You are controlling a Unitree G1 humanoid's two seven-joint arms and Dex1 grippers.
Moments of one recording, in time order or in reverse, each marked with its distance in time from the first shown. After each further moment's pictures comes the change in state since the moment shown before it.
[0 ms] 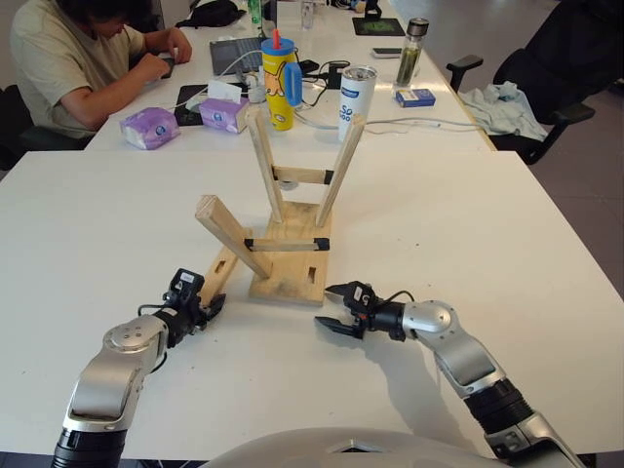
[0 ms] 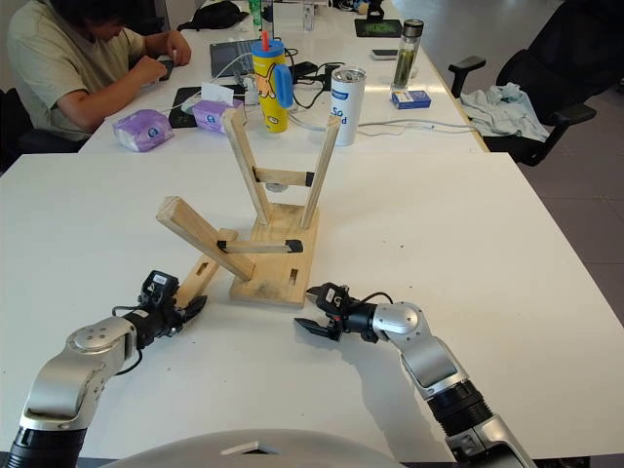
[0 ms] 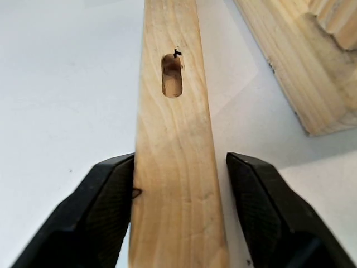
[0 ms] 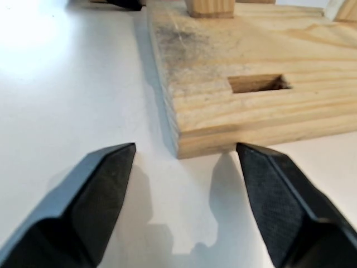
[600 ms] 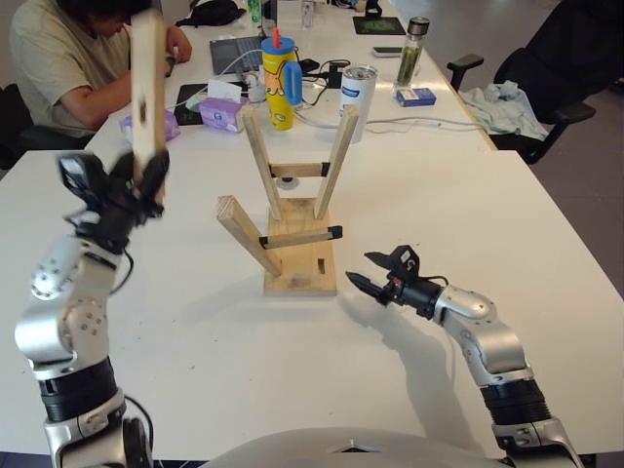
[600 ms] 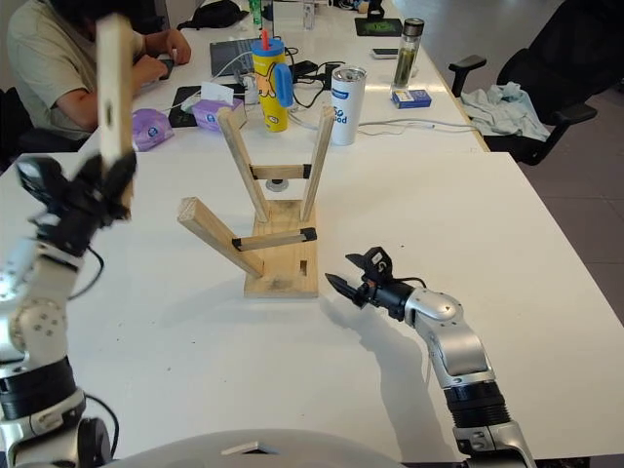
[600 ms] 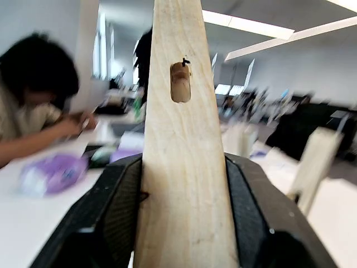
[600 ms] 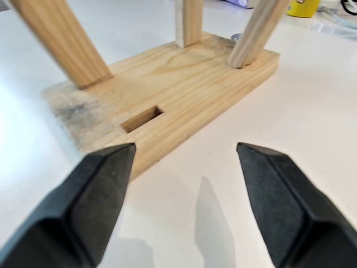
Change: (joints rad) left arm -0.426 -0.084 0.431 -0.062 -0.535 -0.243 -0.001; right arm 0.021 0.037 -0.309 -0.034 0.244 0.171 -0.109
